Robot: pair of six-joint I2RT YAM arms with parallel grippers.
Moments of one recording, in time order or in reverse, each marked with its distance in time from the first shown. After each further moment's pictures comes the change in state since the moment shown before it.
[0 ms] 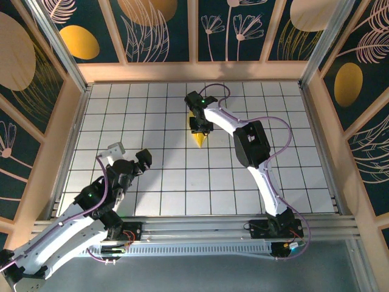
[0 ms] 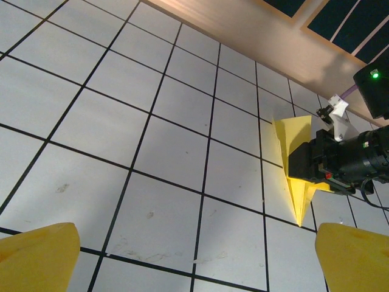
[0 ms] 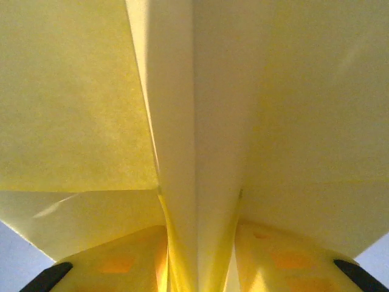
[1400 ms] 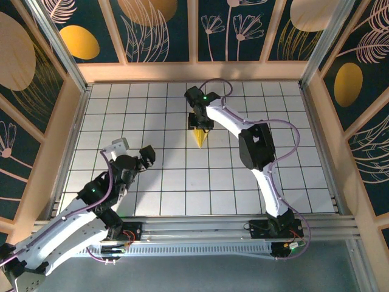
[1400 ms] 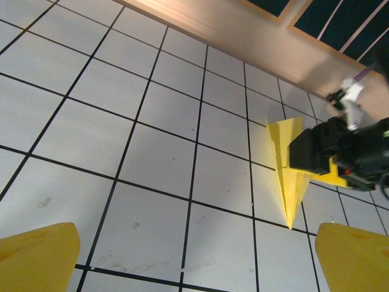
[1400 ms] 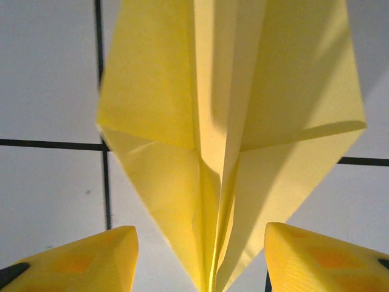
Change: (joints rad) left arm 0.000 0.092 0.047 0.055 0.016 0.045; right arm 0.013 -0.109 -0.019 -0.026 0.006 0.000
